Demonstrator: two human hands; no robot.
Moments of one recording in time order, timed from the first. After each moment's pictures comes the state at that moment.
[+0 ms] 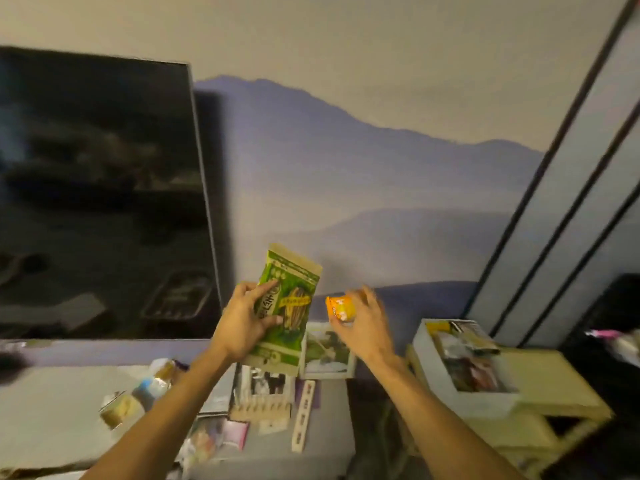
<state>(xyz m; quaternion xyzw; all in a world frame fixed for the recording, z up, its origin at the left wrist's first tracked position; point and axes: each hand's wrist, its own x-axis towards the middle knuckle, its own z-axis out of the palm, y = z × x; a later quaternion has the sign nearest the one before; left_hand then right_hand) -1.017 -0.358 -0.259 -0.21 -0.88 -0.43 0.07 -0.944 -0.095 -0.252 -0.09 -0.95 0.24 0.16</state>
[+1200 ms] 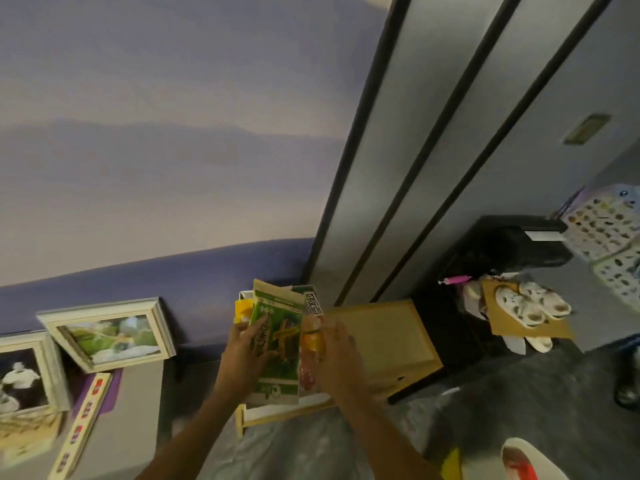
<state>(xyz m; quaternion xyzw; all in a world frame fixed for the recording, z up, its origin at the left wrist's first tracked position) -1.021 0.243 -0.508 -0.16 -0.87 -0.45 -0.14 -0.918 0.430 -0.443 -0.26 -0.94 0.21 -0.05</state>
